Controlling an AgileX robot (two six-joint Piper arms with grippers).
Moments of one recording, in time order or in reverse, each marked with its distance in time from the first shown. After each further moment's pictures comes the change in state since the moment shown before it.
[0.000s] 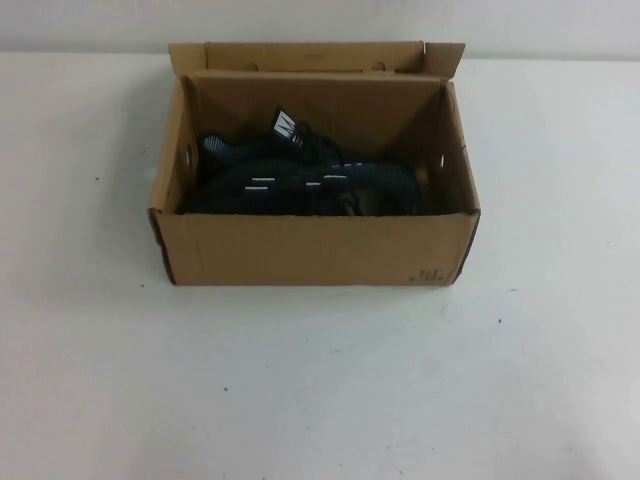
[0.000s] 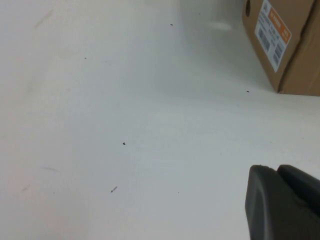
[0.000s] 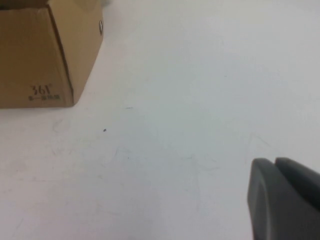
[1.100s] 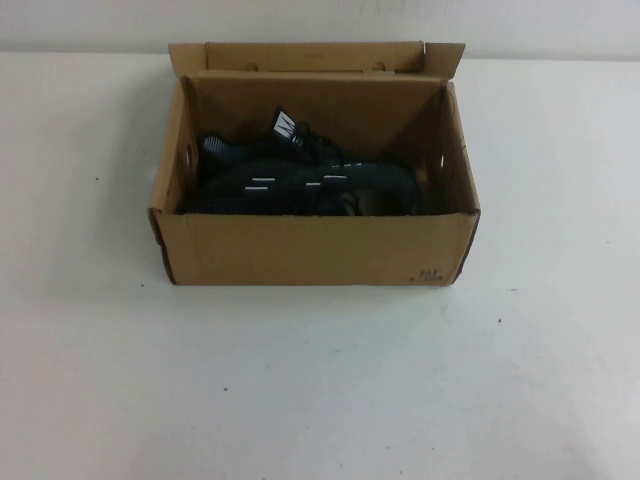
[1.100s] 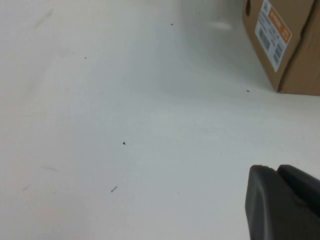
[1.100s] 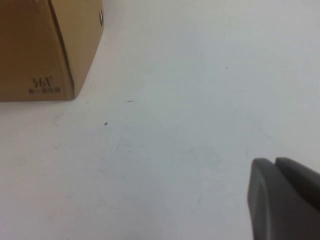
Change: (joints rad) right arm 0.000 -0.002 0.000 0.004 0.017 0.000; left arm 0.000 0.000 0.000 0.000 0.002 0.000
